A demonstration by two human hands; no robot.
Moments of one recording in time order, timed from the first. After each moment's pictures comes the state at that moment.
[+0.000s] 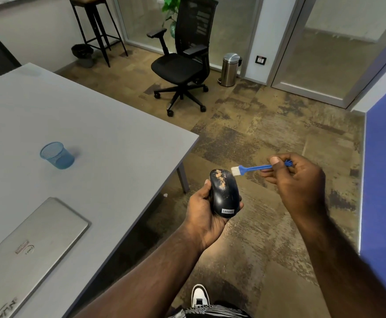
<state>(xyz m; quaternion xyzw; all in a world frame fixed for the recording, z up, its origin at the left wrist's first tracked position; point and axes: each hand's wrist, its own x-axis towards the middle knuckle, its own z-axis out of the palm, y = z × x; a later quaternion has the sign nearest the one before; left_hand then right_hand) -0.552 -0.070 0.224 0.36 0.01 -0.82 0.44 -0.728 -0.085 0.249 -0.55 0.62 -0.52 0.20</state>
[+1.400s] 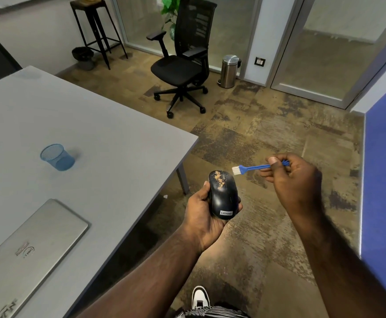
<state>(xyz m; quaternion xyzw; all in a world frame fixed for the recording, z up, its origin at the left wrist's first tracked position) -0.552 -0.065 0.232 0.36 -0.01 -0.83 0.43 -0.730 -0.088 0.245 -0.55 0.64 -0.50 0.18</state>
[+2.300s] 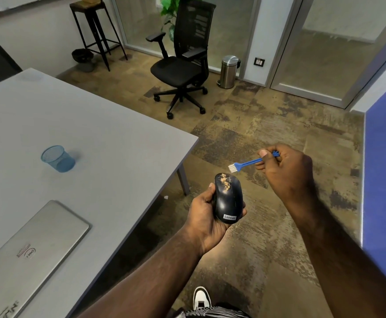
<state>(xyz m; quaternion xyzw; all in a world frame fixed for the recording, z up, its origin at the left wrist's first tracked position) -0.553 -0.058 0.239 0.39 -0.03 -0.83 0.40 -0.724 -0.106 0.259 -0.60 0.66 -0.43 0.14</state>
